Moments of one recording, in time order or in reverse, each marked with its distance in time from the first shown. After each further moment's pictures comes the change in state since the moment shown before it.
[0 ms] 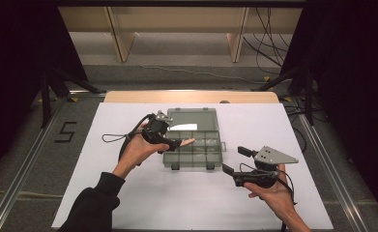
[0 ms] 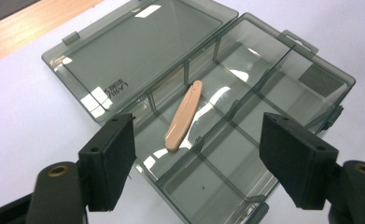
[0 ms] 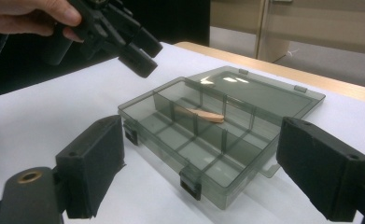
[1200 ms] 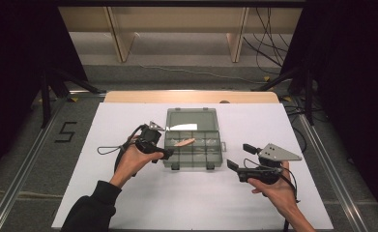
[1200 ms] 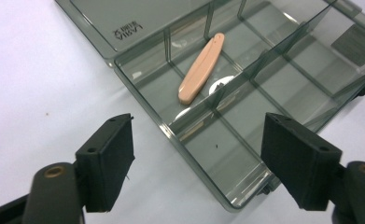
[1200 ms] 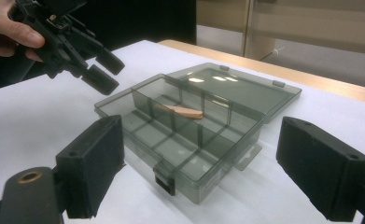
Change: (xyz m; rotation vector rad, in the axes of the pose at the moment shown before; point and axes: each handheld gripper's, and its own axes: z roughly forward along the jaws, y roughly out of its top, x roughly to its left) left arm 0.006 -0.033 0.006 0.062 0.037 -0.074; right arm -0.017 -0.004 -0.002 0.011 -0.059 0.005
